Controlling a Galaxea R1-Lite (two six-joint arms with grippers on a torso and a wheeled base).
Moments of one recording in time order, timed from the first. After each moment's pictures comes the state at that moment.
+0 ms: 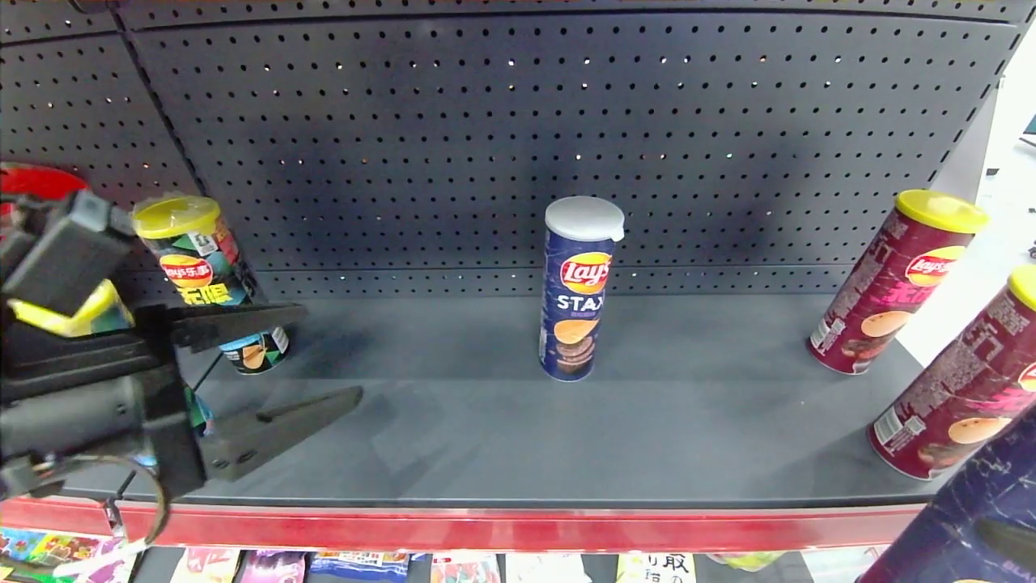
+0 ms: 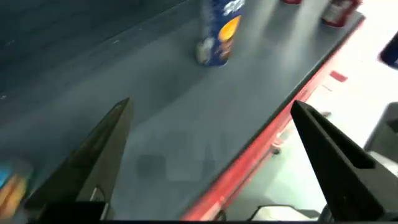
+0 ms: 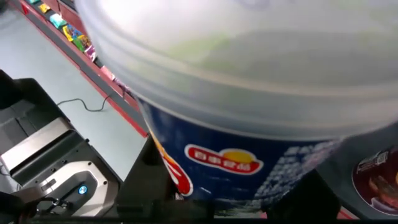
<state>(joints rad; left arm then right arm) -0.34 1.20 -0.64 -0.32 -0.51 0.15 0.40 0.71 -0.55 0.11 0.32 -0.09</state>
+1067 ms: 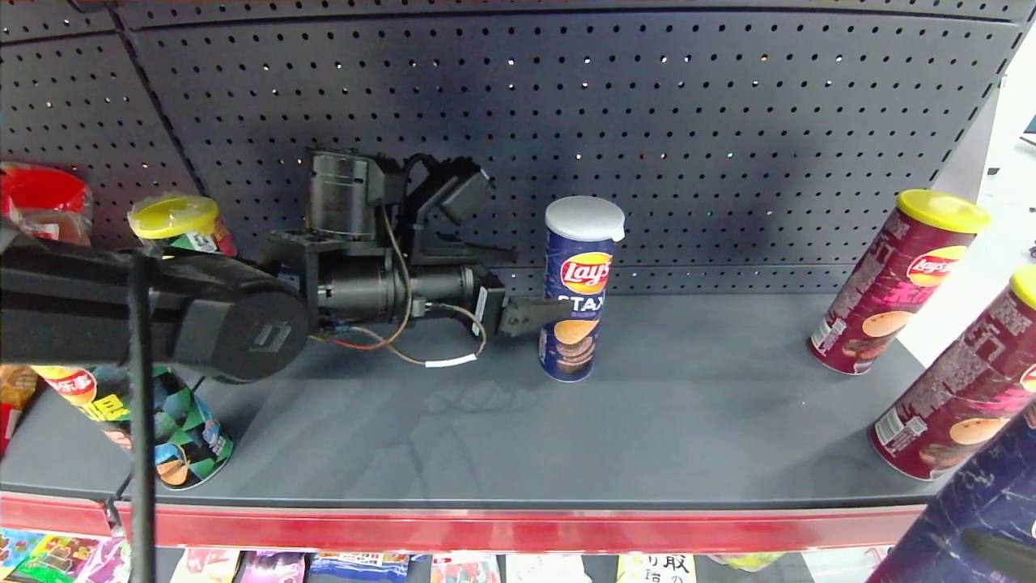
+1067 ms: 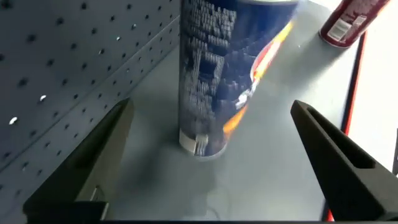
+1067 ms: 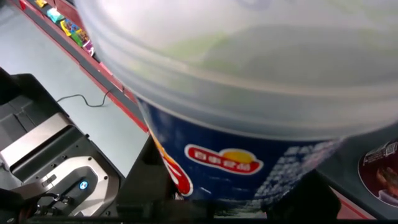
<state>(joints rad) -0.54 1.90 -1.21 -0.42 -0.50 0.16 0.39 0.71 -0.52 0.11 0.31 -0.08</state>
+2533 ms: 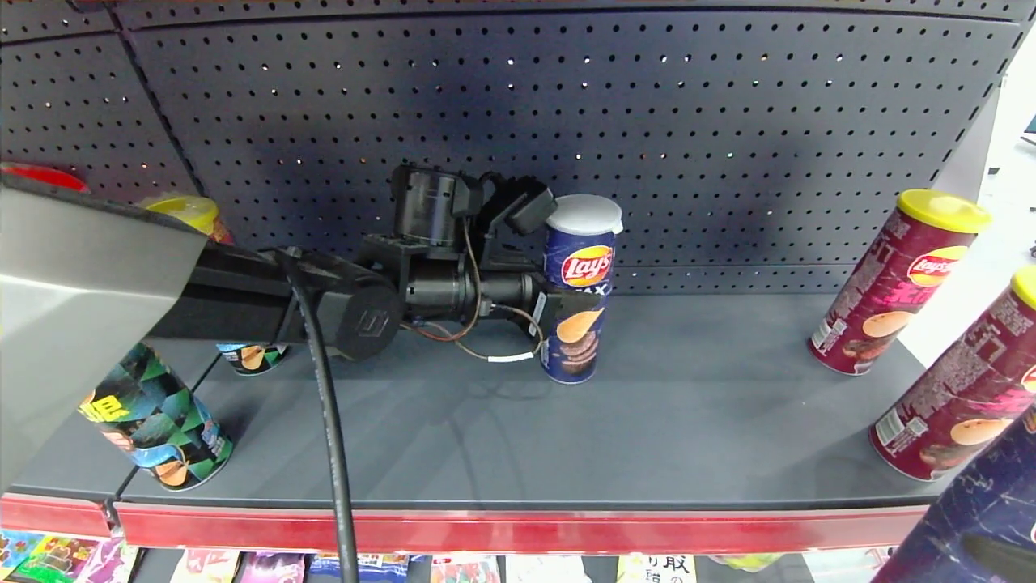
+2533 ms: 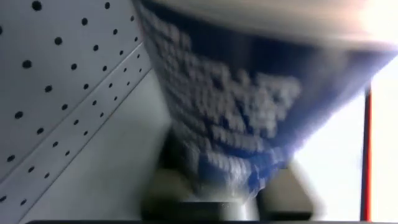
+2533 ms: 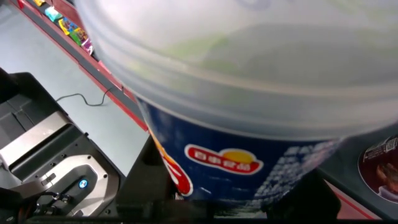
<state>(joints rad) -0.60 2.07 -1.40 -0.36 -0.51 0.16 0.39 0.71 -0.52 0.12 0.31 -0.08</state>
